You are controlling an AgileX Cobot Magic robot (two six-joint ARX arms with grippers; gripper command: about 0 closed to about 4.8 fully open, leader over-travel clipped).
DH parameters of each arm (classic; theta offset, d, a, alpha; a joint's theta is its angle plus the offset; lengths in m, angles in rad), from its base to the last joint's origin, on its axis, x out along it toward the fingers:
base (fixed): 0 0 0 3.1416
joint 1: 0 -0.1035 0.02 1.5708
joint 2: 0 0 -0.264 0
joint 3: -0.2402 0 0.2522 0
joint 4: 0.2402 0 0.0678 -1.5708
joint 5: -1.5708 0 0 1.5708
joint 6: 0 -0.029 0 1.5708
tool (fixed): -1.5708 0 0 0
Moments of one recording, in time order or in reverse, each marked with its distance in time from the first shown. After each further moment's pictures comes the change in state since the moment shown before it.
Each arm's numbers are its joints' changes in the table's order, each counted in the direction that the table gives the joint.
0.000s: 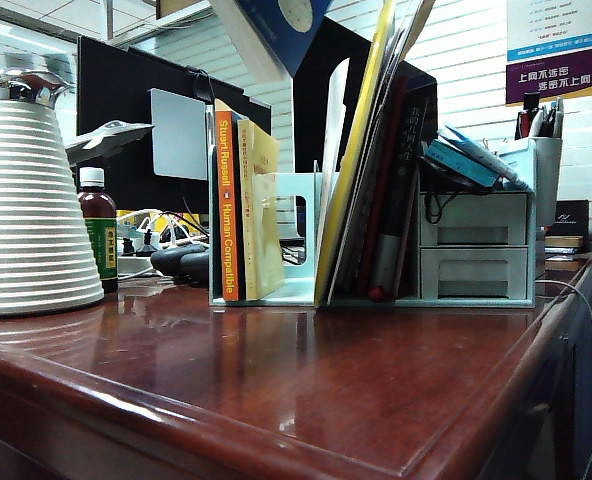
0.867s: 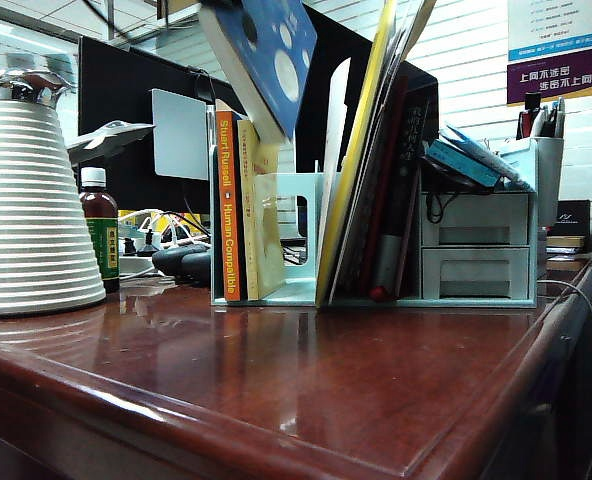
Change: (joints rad) left arm 0.027 0.209 -0.001 -0.221 -0.214 -0.068; right arm -0.227 -0.006 0.000 0.120 0.244 0.183
